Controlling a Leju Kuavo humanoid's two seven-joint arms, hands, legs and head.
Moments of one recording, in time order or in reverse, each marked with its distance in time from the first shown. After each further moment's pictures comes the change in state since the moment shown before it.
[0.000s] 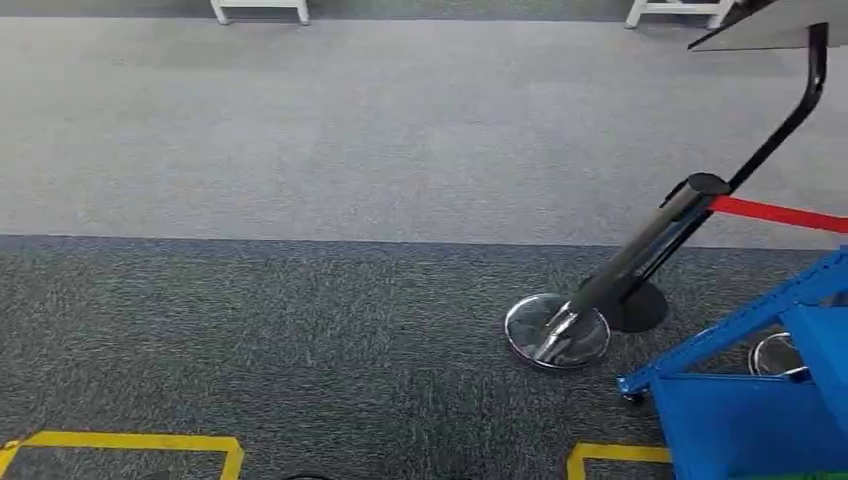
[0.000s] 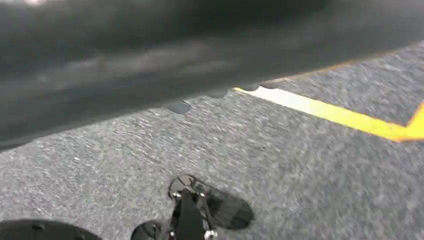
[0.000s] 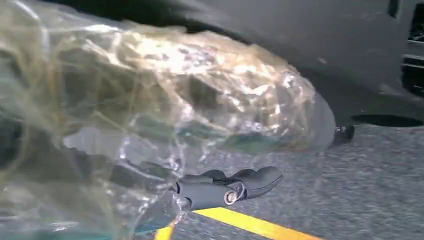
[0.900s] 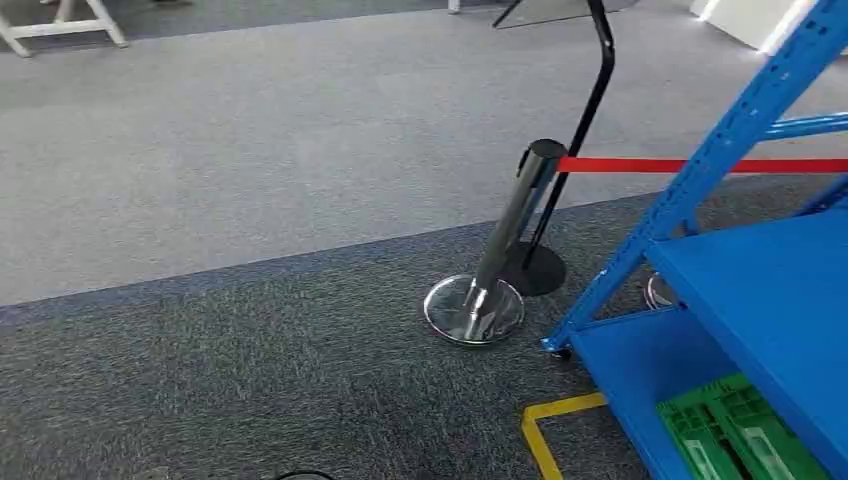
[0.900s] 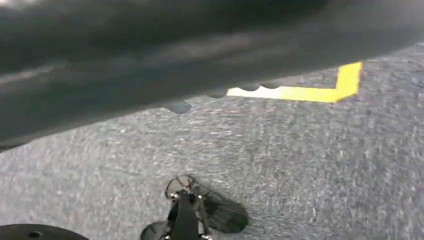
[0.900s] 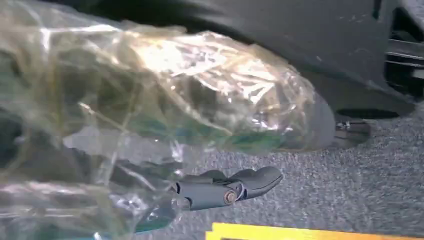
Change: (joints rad) left arm 0.002 0.001 0.018 0.000 -0.011 0.002 -0.005; right arm -0.007 -0.001 0.000 0.000 0.006 0.006 0.018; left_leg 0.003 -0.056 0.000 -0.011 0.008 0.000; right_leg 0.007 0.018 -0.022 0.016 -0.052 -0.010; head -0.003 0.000
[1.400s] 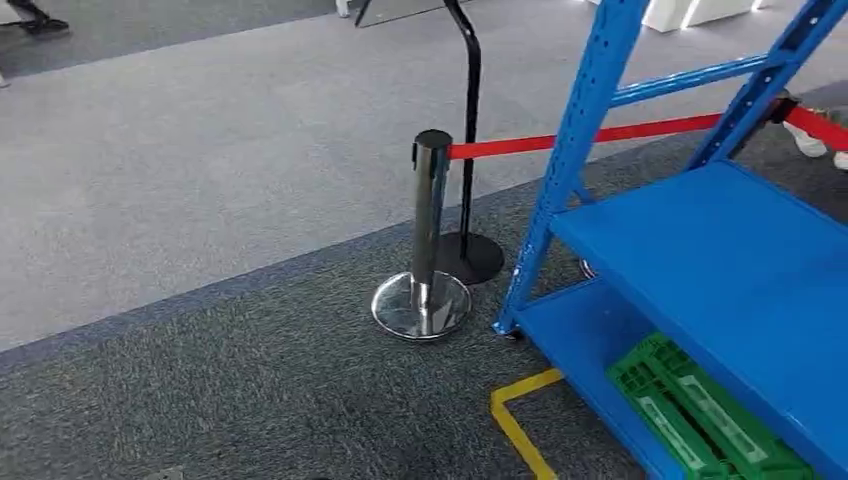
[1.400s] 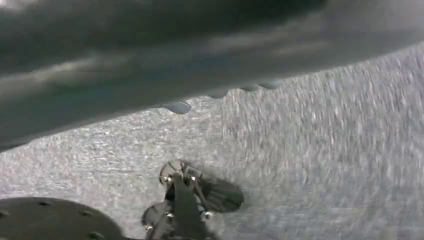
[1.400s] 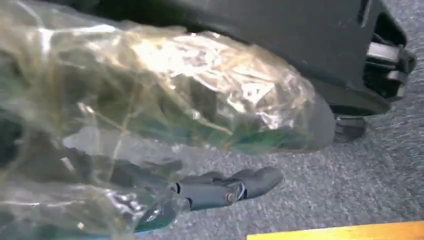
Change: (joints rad) left arm -0.003 -0.016 0.000 0.000 -0.015 -0.005 -0.015; right arm 0.002 0.000 0.000 0.000 -0.007 -0.003 0.013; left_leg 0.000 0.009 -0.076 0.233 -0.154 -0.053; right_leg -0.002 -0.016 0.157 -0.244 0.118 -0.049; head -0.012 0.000
